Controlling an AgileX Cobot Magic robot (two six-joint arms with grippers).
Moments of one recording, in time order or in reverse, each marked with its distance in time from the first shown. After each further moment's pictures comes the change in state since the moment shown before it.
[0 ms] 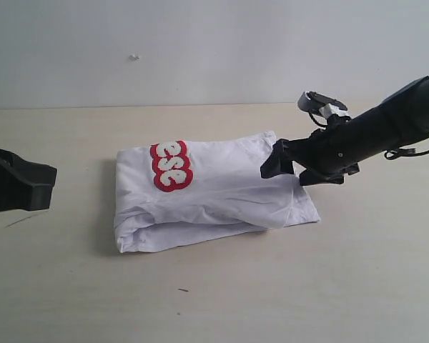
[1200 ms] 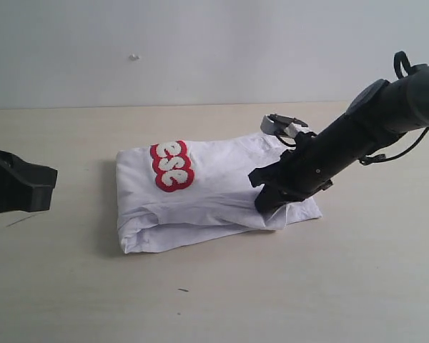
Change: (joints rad) left arm 0.000 0.000 0.000 -0.002 0.009 0.000; right arm 0.105 0.029 -0.038 -0.209 0.142 0.096
